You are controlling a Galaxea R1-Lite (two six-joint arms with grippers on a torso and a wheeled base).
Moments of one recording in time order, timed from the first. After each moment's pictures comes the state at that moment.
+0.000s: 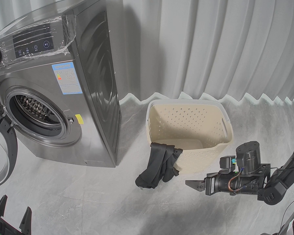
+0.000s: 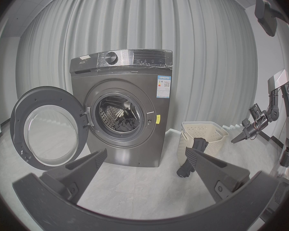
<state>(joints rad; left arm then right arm) 0.00 0.02 -0.02 0.00 0.00 -0.03 0.56 1.85 -0.39 -0.86 0.10 0.33</state>
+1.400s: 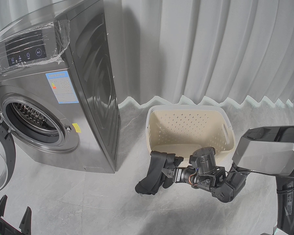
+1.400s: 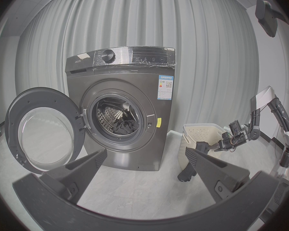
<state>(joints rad) 0.00 0.02 -0.02 0.00 0.01 -0.04 0.60 2.35 -0.77 -1.04 -0.06 0.51</state>
